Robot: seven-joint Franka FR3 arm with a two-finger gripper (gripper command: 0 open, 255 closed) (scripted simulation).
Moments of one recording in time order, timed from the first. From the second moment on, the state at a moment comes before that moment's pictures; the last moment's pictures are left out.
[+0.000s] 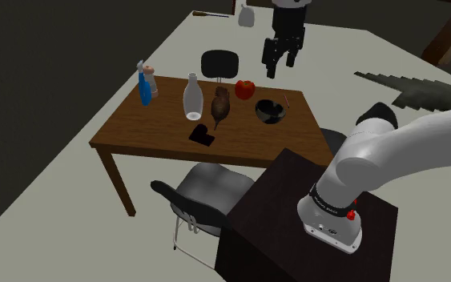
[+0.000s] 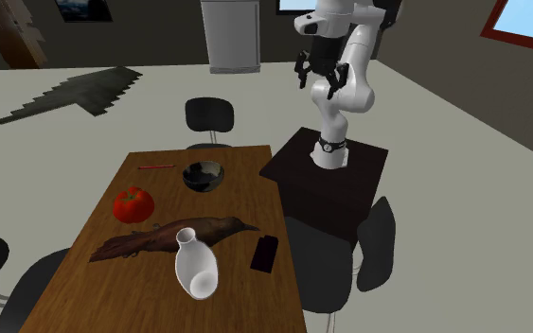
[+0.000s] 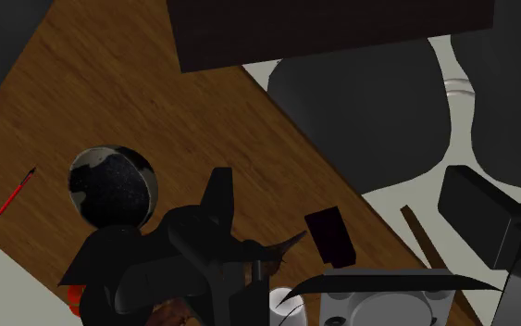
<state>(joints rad) -0.02 -0.74 0.05 -2.29 -0.08 1.46 0.14</state>
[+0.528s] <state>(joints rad) -0.02 -0.63 0.04 -2.38 -0.07 1.68 0.14</state>
